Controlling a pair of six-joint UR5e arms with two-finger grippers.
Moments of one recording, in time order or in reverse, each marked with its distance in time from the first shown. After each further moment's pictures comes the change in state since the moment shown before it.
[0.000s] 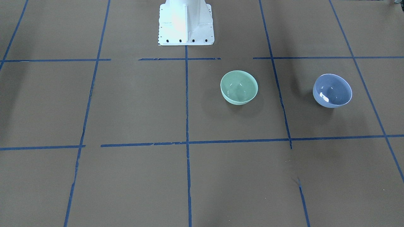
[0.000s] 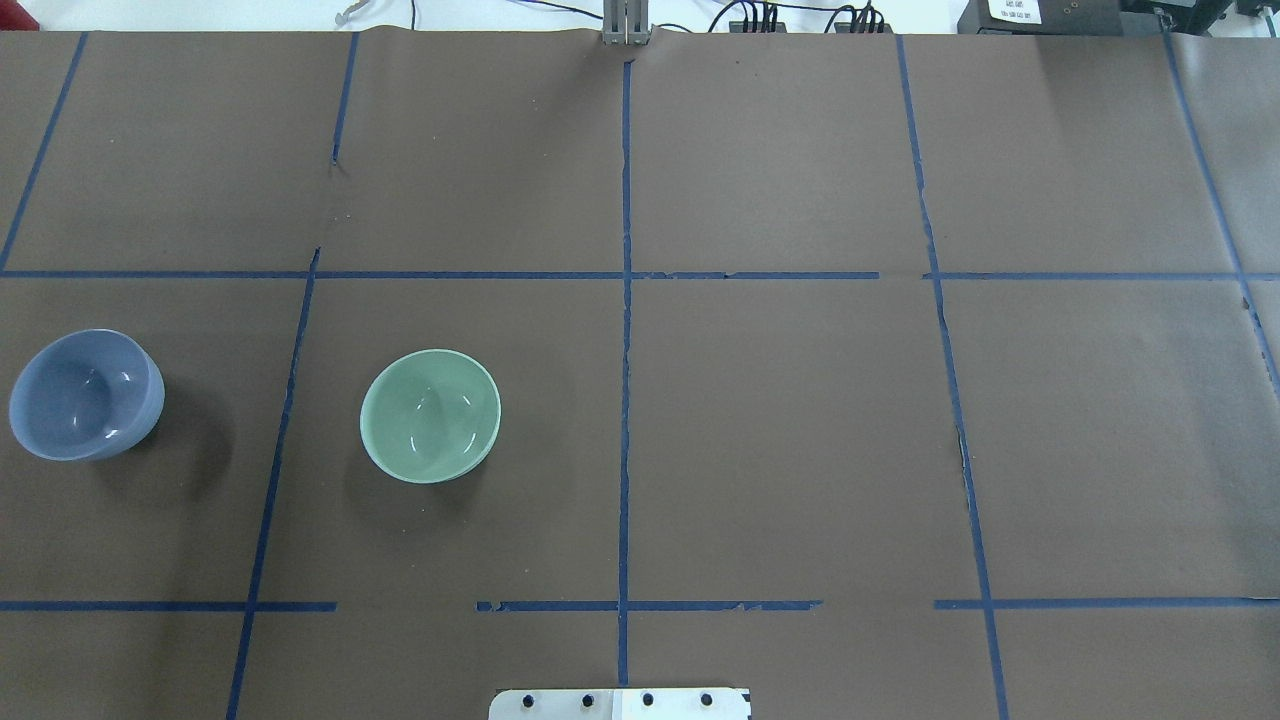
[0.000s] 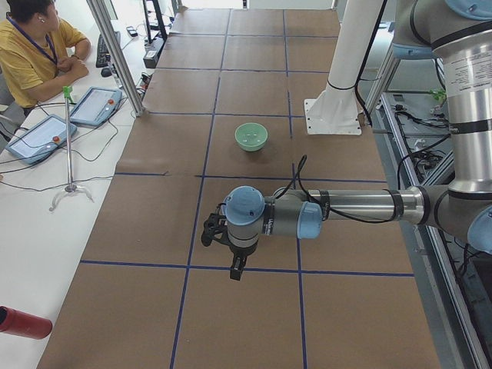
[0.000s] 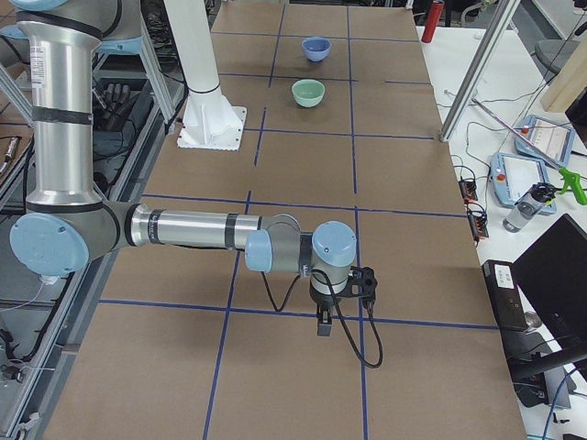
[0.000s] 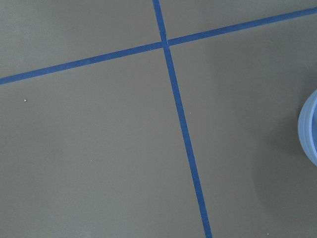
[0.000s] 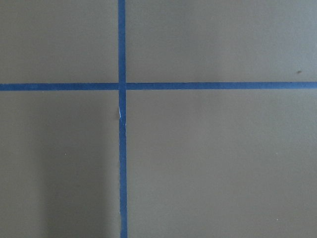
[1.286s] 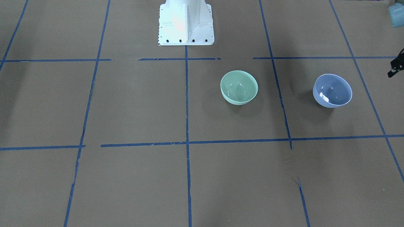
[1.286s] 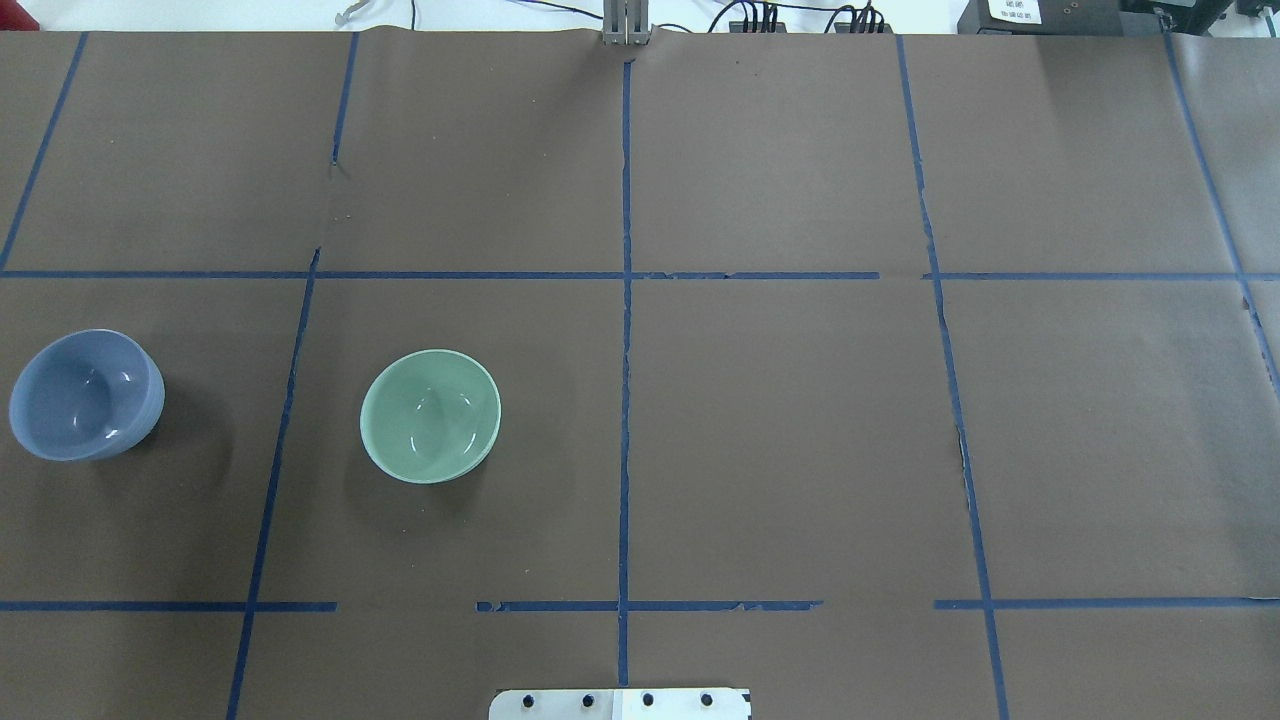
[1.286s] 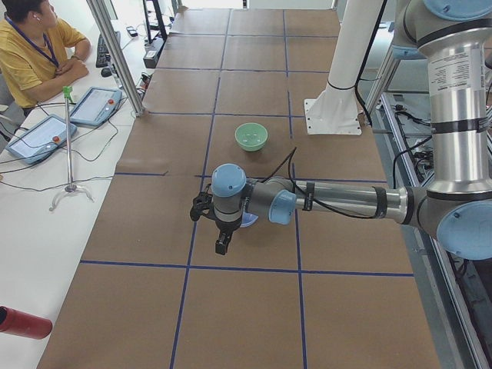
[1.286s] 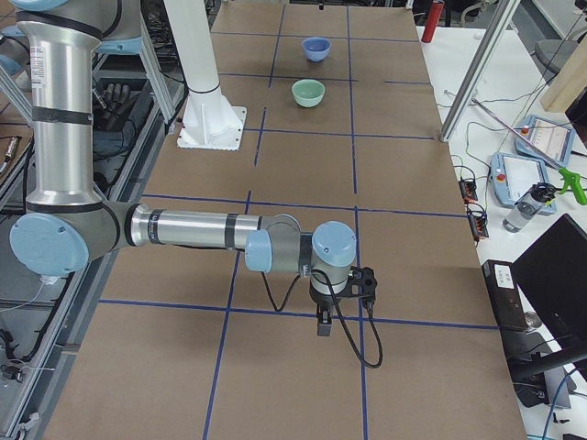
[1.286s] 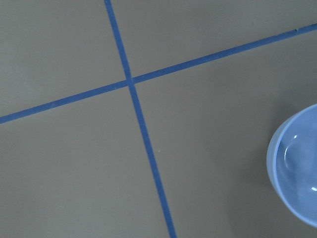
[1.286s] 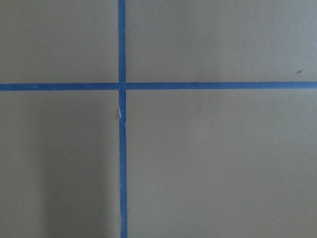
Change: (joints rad) left arm 0.230 -0.065 0.020 -0.210 0.072 -0.344; right arm 0.000 0.000 0.000 0.000 0.000 0.000
